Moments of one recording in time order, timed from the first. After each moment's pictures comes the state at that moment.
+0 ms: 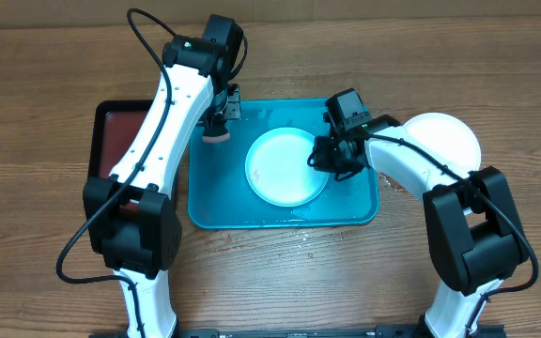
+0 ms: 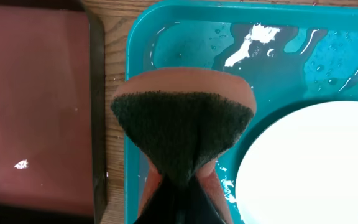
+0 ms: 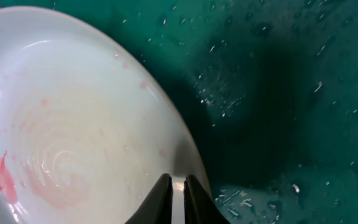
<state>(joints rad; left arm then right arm) -0.29 2.06 1.95 -1.29 -0.16 -0.39 0.38 1.95 1.25 -0.57 -0.21 0.45</state>
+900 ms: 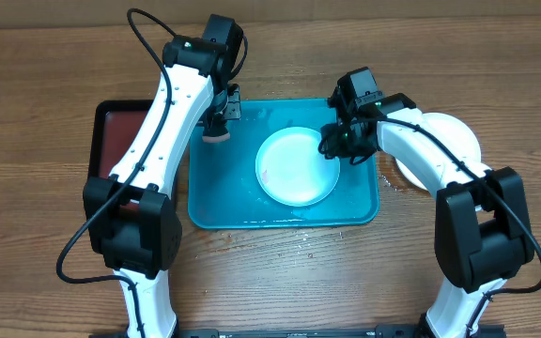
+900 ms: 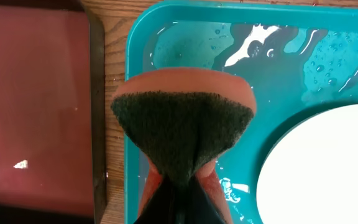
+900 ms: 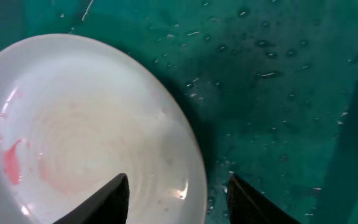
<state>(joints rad) -0.29 2.06 1.95 -1.29 -0.16 -0.39 0.33 1.95 1.39 -0.73 -0.15 0.19</state>
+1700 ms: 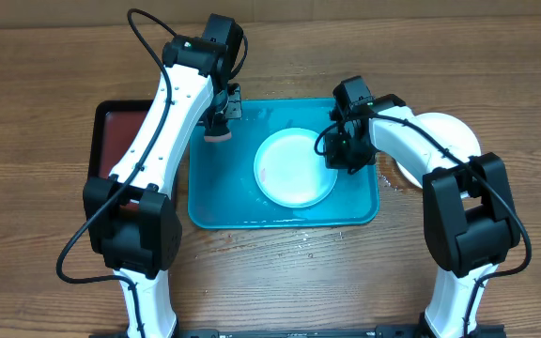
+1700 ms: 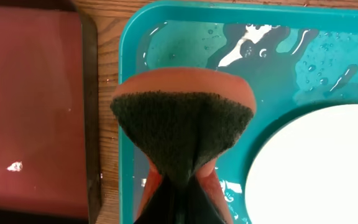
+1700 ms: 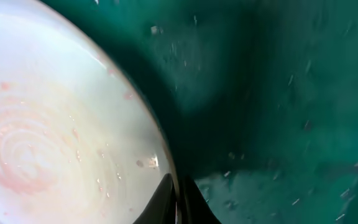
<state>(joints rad) -0.29 2.06 1.95 -1.29 -0.14 -0.39 0.33 2.04 1.41 -0.84 -0.18 0.32</state>
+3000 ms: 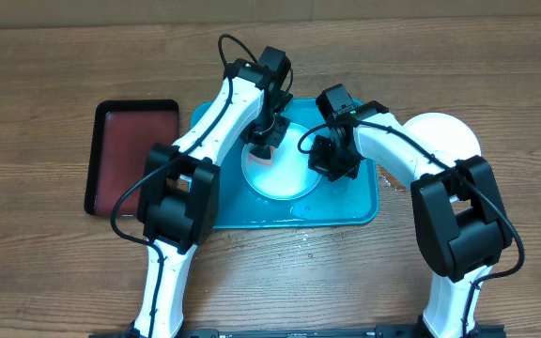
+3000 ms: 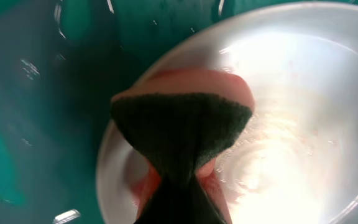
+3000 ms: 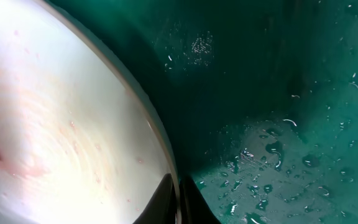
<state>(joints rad) -0.43 2.31 1.95 -1.14 0.03 0.03 0.41 2.04 1.40 -0.82 -0.19 0.70</state>
